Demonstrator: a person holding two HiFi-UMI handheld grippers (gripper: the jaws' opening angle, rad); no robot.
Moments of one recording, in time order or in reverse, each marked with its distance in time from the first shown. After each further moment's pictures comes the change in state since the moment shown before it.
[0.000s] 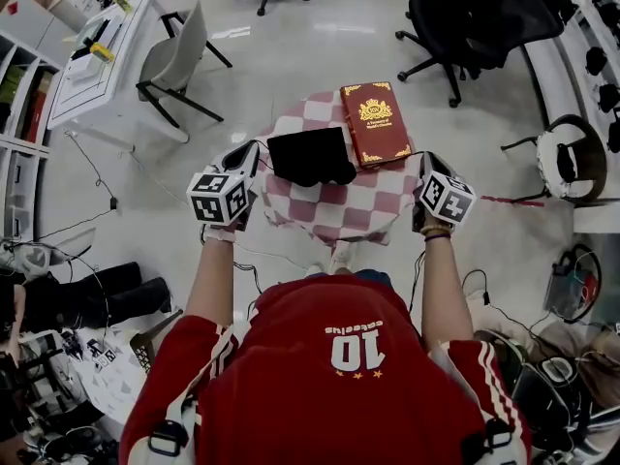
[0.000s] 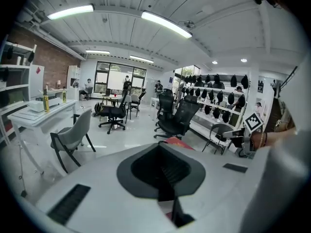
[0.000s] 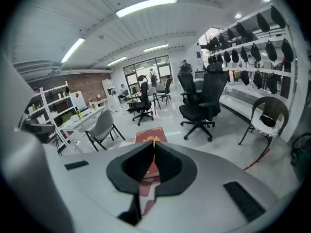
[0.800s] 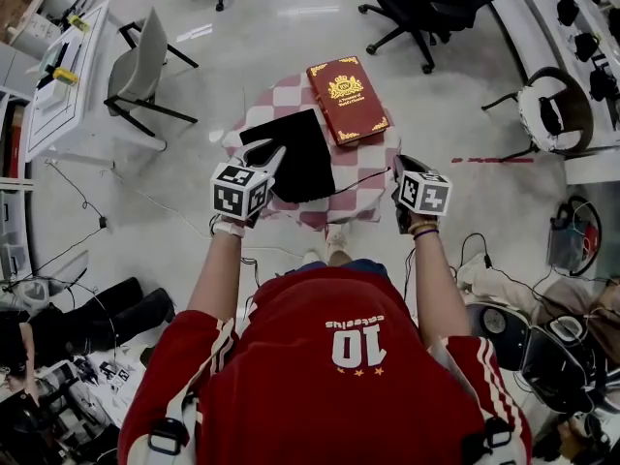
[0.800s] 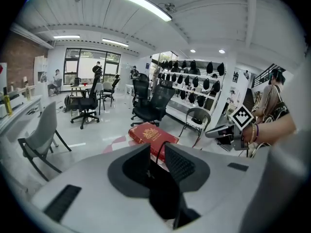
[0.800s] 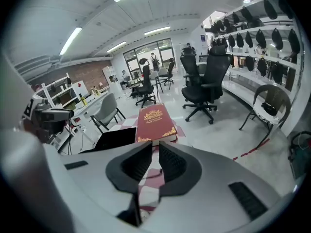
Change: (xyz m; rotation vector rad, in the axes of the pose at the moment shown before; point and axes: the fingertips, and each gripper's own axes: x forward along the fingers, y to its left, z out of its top) left arm 0.058 -0.099 -0.049 0.133 0.170 -0.274; right arm -0.014 -0.001 -0.093 0.003 0.196 0.053
